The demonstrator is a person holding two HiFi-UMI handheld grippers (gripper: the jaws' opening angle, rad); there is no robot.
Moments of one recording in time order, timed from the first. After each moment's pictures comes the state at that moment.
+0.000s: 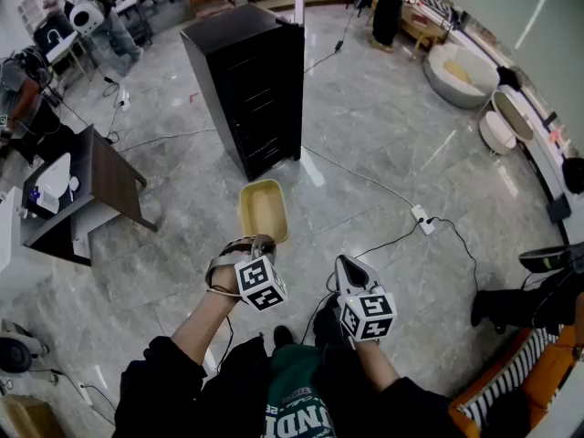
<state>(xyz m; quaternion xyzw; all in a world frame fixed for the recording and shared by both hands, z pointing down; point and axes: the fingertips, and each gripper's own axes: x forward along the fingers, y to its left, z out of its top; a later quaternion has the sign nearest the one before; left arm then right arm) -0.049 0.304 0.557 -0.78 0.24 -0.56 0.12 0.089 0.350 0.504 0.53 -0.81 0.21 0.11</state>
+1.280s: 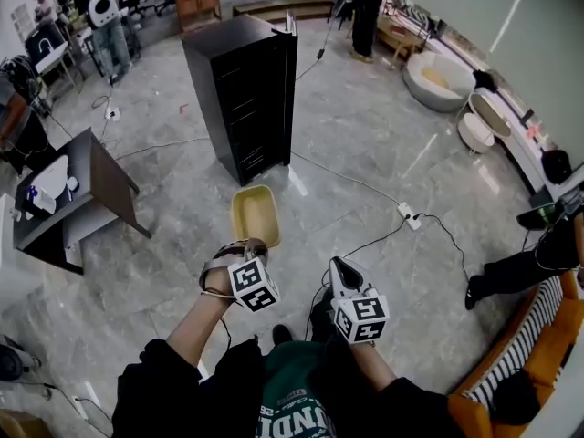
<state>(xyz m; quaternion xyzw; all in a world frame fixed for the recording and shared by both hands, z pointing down) -0.108 0.394 0.543 -0.79 0.24 -0.56 0.13 0.033 0.446 0.479 0.56 -0.81 0.17 0.11</state>
